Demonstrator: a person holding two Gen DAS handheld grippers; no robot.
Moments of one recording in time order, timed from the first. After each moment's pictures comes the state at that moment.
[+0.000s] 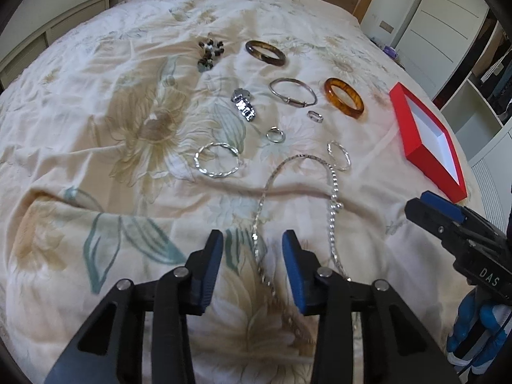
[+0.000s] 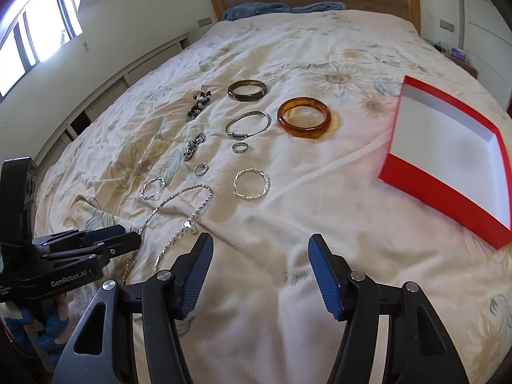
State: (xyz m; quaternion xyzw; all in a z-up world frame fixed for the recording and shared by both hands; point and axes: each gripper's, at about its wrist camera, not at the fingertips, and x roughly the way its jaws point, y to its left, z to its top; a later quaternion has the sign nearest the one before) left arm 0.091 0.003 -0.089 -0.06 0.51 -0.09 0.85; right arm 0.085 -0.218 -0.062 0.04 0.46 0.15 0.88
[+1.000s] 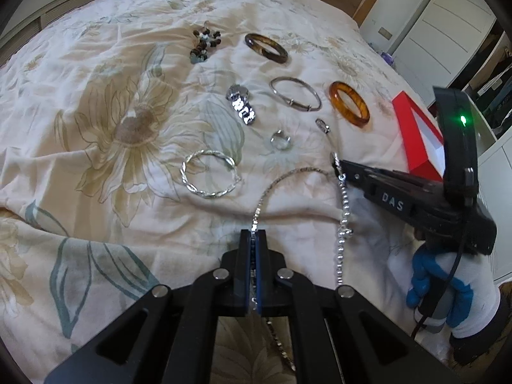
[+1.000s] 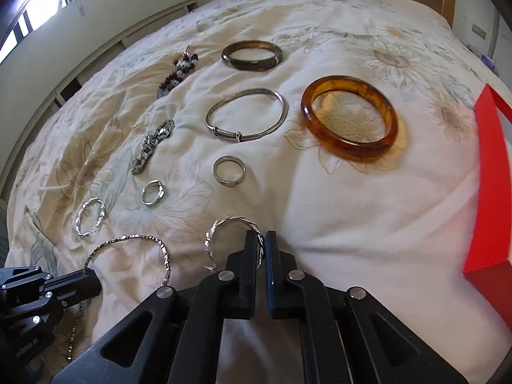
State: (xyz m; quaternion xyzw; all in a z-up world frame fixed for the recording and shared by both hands) left arm 0.114 0.009 -0.101 -0.10 0.51 -0.11 0.85; right arm 0.196 -0.175 -0.124 -0.01 0.51 0.17 0.85
